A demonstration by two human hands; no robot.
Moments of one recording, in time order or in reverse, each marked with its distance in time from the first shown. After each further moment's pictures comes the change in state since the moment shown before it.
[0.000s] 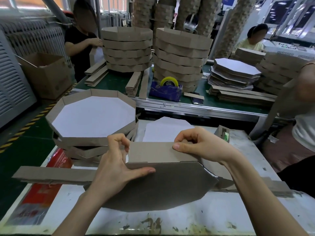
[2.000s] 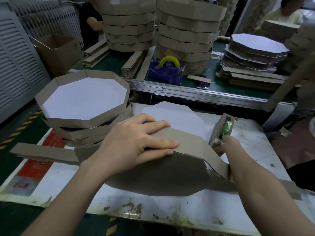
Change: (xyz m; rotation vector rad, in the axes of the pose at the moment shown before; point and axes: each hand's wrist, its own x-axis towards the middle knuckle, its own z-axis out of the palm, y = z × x) left_hand 0.049 0.094 0.073 0.572 -0.279 0.612; right_hand 0.042 0.297 -0.060 0.889 0.975 1.016
